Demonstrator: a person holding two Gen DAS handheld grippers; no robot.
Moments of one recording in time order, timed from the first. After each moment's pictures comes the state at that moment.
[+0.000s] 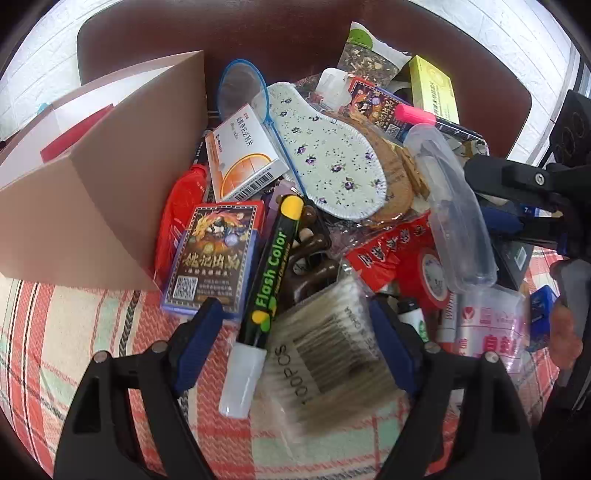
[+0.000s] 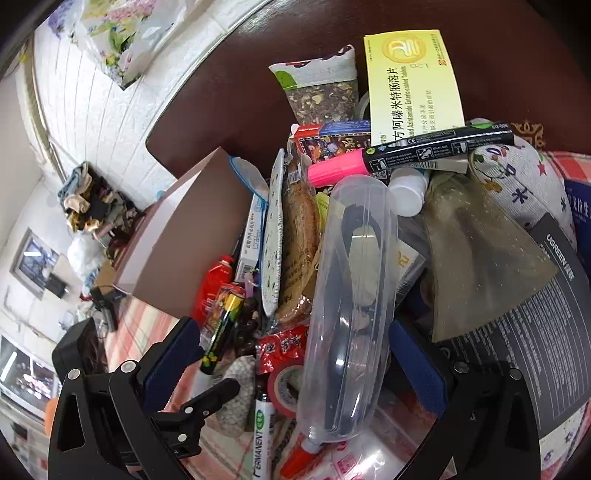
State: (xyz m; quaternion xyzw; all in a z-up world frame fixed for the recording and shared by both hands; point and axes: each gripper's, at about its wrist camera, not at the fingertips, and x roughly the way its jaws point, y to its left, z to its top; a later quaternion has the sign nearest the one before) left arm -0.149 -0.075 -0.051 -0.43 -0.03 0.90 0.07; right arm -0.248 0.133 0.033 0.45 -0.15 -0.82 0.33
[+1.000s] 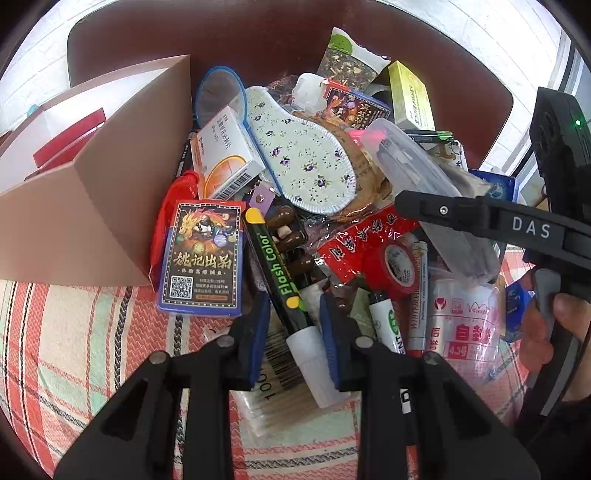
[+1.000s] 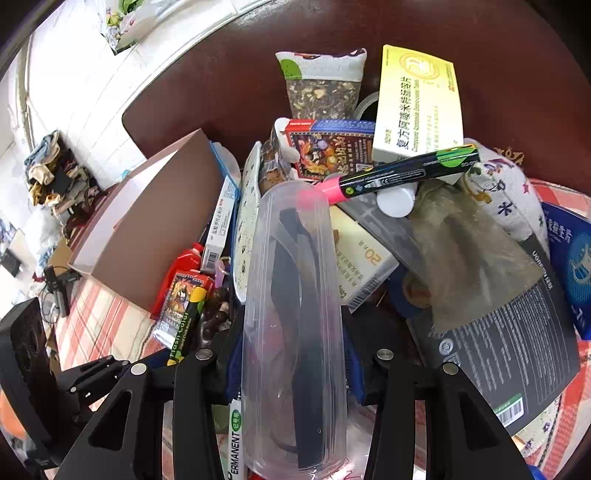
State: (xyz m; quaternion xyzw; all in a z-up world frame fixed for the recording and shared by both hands) left arm -0.141 -0.067 -0.022 -0.44 -0.04 0.89 0.11; right arm -0.234 0.106 0.040 0.45 -0.06 -0.85 0.27
